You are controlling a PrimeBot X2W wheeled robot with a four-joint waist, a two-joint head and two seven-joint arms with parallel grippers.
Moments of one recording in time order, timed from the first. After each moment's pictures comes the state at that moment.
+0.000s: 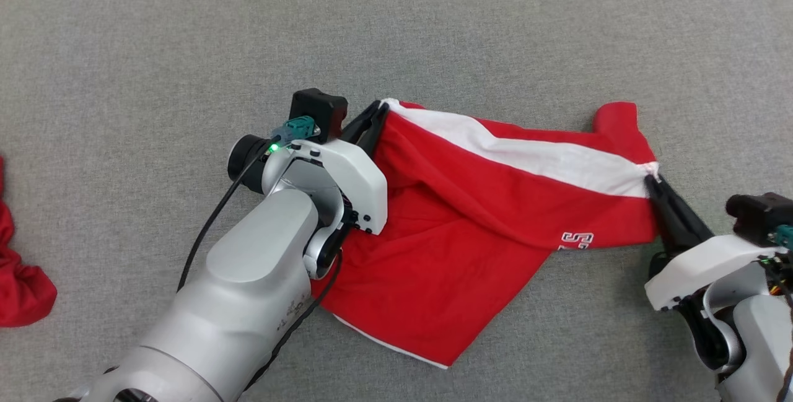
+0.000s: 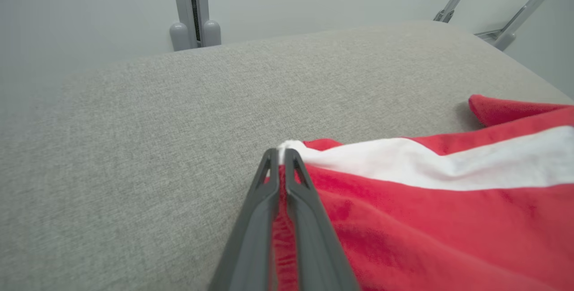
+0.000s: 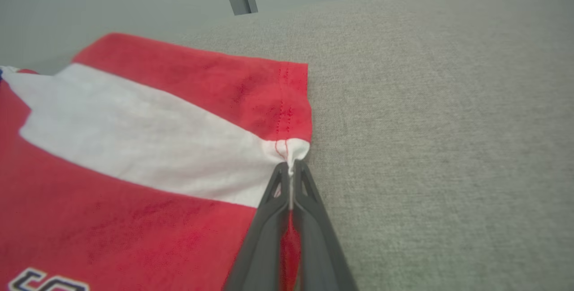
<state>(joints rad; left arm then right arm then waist) -0.88 0.05 -0.88 0.82 -0.79 0.02 -0.11 -0.34 -0.30 0.23 0.43 0.48 0.13 -0.03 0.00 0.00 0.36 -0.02</state>
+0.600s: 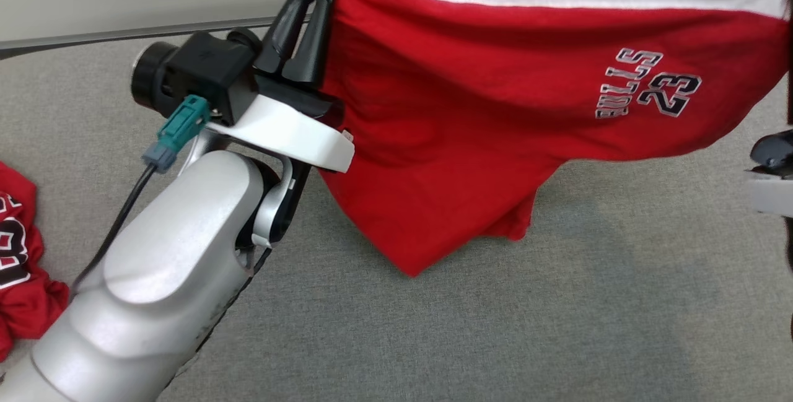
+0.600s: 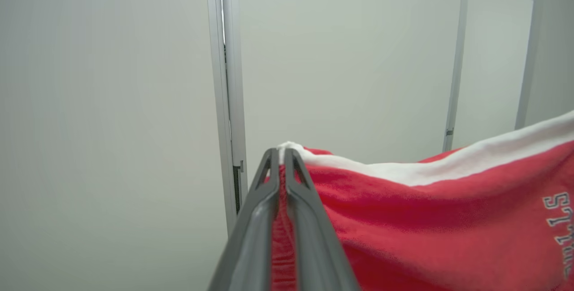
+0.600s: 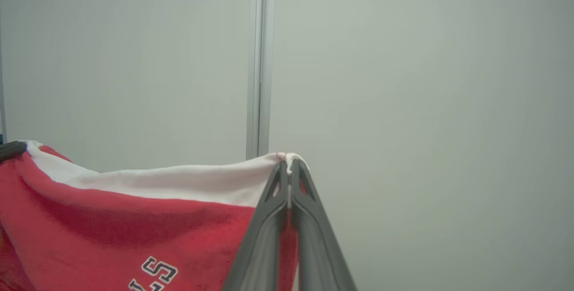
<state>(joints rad) -0.84 0.28 -0.73 0.19 -0.65 0.26 -0.26 -0.42 -0.35 0.05 -0.10 0.36 0.13 -0.11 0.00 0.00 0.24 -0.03</state>
